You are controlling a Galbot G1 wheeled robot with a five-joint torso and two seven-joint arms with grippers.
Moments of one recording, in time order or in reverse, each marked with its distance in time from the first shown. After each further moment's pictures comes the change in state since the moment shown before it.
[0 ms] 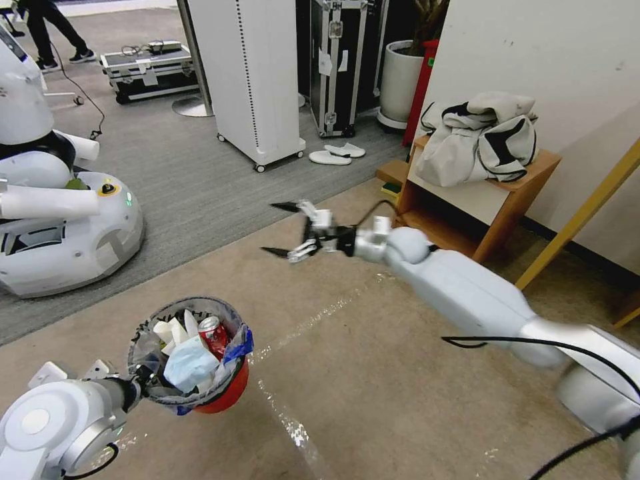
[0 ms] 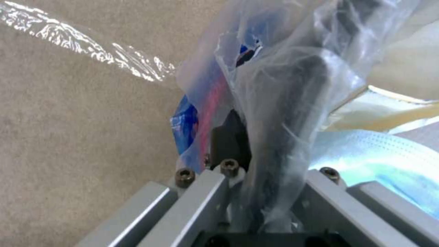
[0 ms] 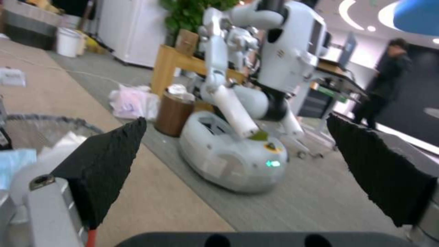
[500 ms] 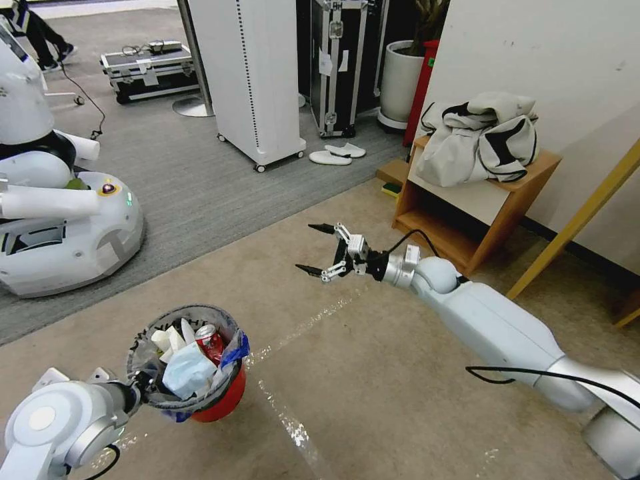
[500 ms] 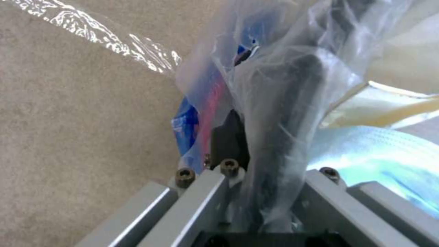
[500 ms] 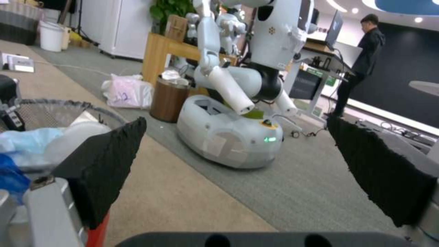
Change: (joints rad) left arm -0.012 -0.018 0.007 0.080 0.011 -0.003 0.003; right arm -0.186 -0.054 0.118 0.043 -0.069 0.020 0.007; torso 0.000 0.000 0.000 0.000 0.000
